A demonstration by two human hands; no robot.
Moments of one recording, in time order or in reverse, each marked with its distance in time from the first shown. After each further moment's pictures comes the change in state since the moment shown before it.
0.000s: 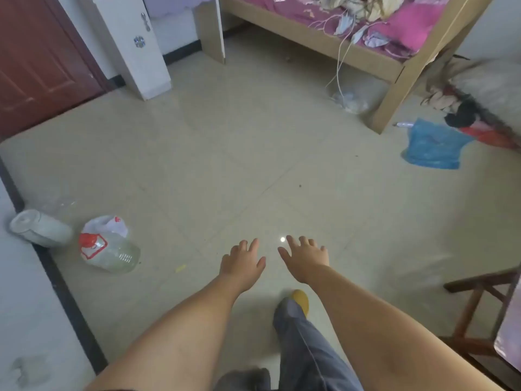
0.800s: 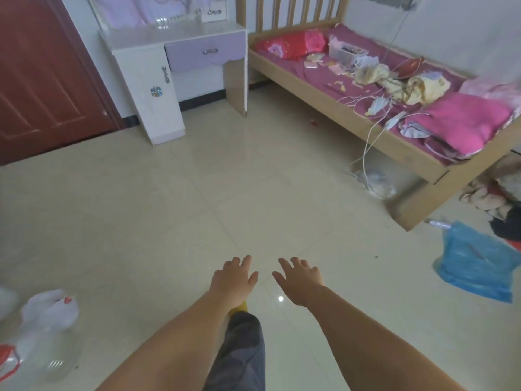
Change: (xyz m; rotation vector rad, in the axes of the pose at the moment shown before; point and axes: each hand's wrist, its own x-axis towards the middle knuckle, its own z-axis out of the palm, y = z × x) left_hand 0.403 0.030 -0.206 -0.025 0.103 -0.117; right_hand 0.408 0.062 -0.245 -0.175 -0.011 -0.223
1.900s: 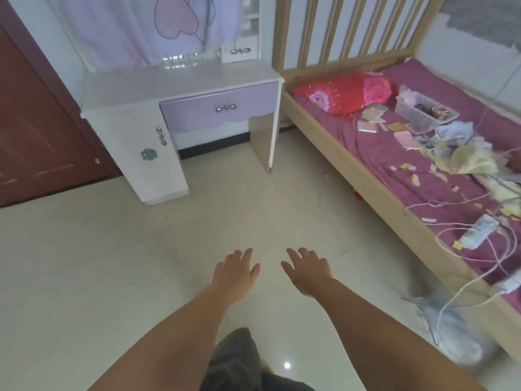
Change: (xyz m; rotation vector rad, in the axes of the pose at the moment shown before) left_hand 0.688 -0.066 -0.344 -0.070 0.085 -0.175; right_hand 0.676 0.096 -0.433 -0.088 0.068 -0.135
